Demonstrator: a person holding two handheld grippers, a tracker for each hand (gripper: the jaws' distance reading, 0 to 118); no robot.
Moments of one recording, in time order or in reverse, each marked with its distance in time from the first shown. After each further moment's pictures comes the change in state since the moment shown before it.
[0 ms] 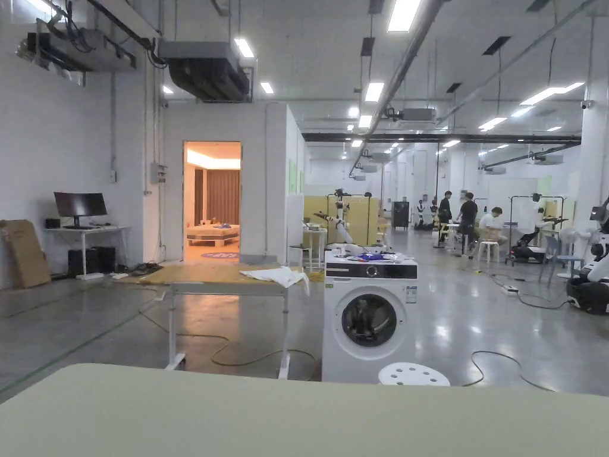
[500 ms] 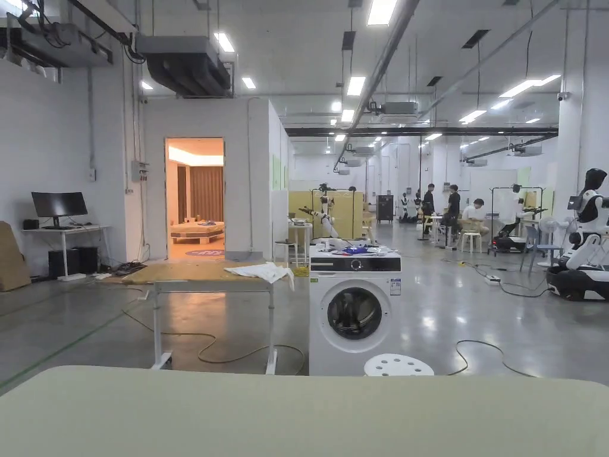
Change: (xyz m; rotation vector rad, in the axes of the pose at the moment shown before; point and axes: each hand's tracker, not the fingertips) left arm 0.005 -0.010 0.021 -0.045 -0.096 0.019; right arm -0.006 0.000 0.011 0.056 -0.024 -0.019
